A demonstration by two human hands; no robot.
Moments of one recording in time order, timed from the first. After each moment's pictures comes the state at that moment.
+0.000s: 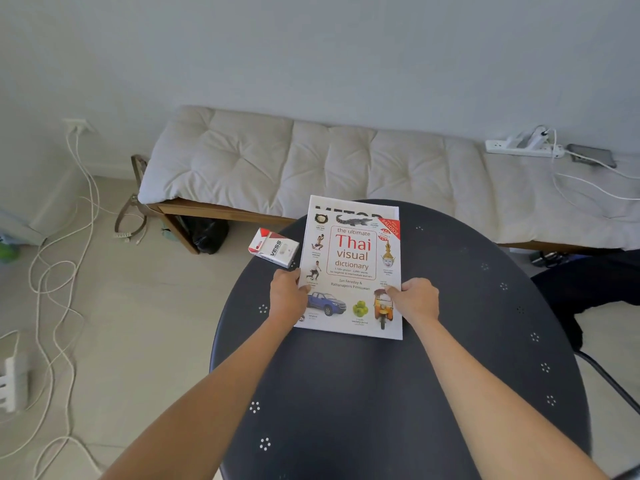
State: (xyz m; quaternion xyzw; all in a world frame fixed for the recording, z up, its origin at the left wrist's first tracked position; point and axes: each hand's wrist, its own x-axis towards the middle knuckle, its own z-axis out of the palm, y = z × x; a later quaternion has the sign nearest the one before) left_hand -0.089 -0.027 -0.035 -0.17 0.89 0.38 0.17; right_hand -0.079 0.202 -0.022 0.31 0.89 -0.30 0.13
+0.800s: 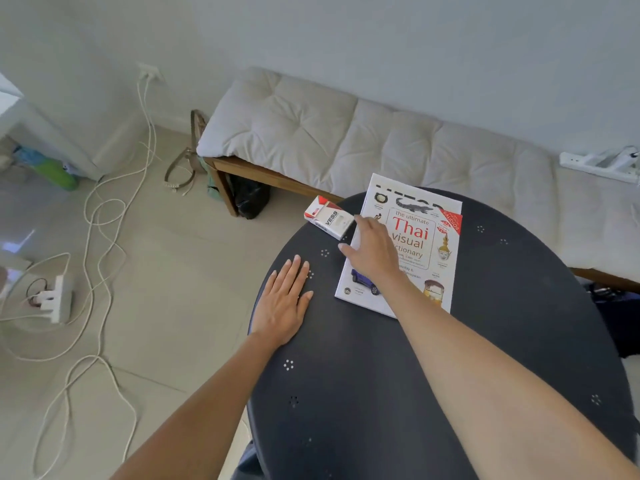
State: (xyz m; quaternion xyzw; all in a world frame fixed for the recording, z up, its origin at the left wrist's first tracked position) left_hand 0.014 -0.118 -0.078 -0.01 0.98 0.16 0.08; right_hand -0.117 0.046 -0.009 -0.07 0.97 -0.19 0.12
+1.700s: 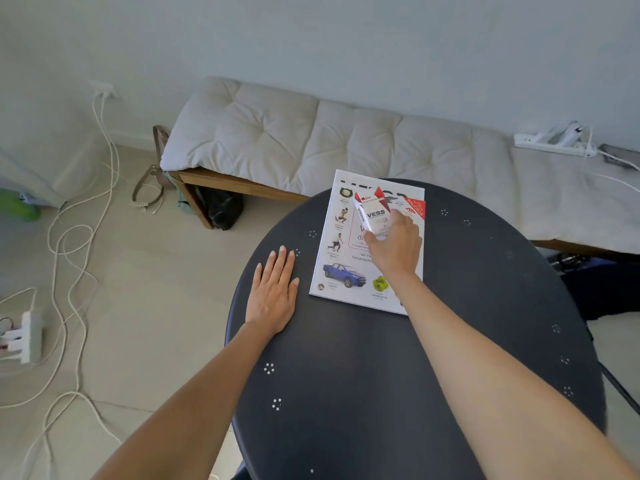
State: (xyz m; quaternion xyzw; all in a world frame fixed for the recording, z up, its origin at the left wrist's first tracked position) left_hand -0.013 -0.093 -0.073 0.01 0.98 0.15 0.09; right_hand -0.108 0.117 0.001 0.14 0.96 -0.25 -0.03
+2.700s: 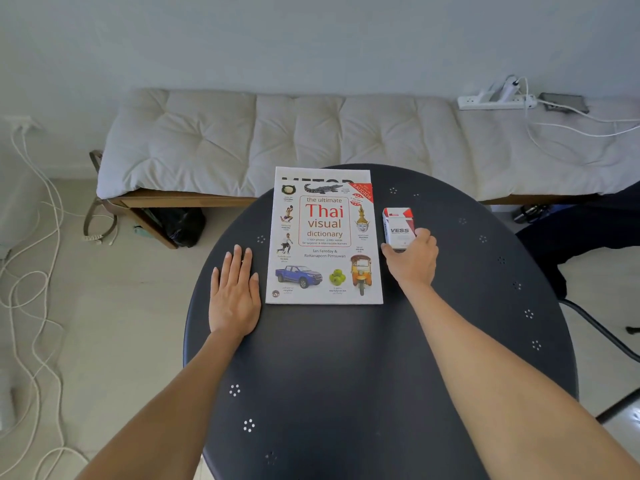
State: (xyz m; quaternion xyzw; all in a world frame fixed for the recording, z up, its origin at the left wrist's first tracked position) left_hand -0.040 -0.078 -0.083 -0.01 0.99 0.12 0.07; right_hand -0.076 0.232 -0.041 0.34 0.90 -0.28 -0.03
